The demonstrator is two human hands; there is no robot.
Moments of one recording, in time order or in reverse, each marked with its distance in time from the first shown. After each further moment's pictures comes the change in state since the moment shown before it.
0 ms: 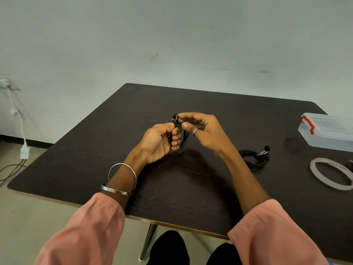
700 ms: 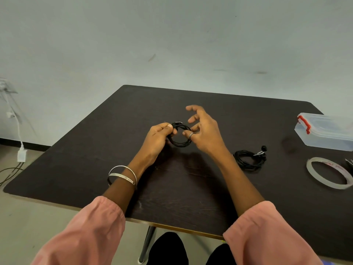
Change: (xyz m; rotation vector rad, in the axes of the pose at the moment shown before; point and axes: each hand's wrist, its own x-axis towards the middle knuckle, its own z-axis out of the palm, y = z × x) left_hand 0.013 -0.015 -0.004 0.552 0.358 0.216; right_hand 0.000 0.004 0.005 -0.266 0.153 0.040
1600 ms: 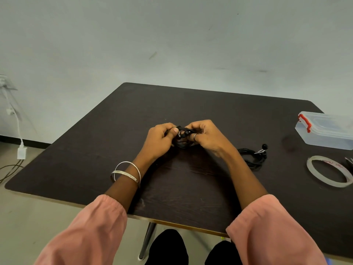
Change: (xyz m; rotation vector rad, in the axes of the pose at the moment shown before) left_hand -0.006 -0.001 -0.002 0.417 0.019 0.177; right_hand -0.002 0.007 -0.008 0.282 -0.335 0.204
